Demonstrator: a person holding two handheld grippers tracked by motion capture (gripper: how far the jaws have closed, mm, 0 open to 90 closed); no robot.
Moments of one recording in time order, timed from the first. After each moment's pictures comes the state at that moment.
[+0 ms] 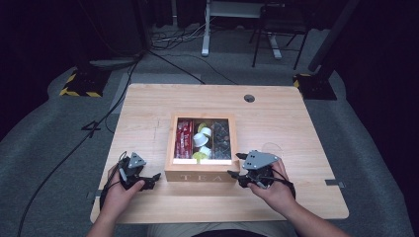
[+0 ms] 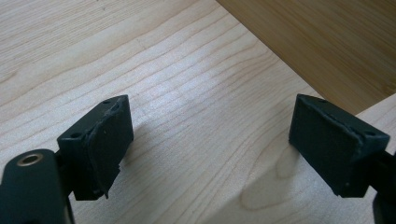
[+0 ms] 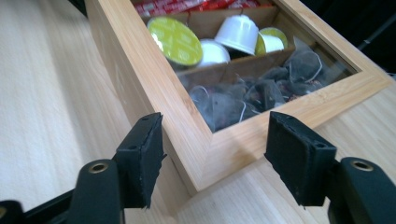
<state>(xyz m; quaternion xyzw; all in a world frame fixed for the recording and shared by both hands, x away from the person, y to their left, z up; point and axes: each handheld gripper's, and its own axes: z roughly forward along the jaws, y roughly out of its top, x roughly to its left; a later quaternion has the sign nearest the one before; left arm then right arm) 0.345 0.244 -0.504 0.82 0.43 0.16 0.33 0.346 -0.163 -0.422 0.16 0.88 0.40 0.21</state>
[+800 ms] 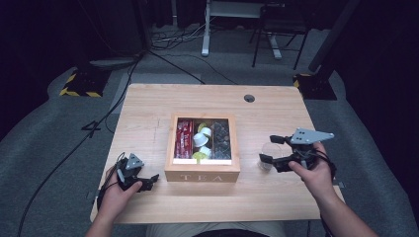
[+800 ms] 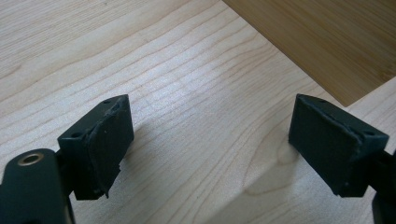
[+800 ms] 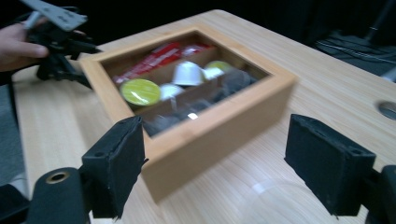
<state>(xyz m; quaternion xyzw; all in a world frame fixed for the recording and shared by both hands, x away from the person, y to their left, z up) 0.341 0.250 -0.504 0.82 0.43 0.16 0.34 0.370 -0.262 -0.370 0.26 0.82 0.49 0.14</state>
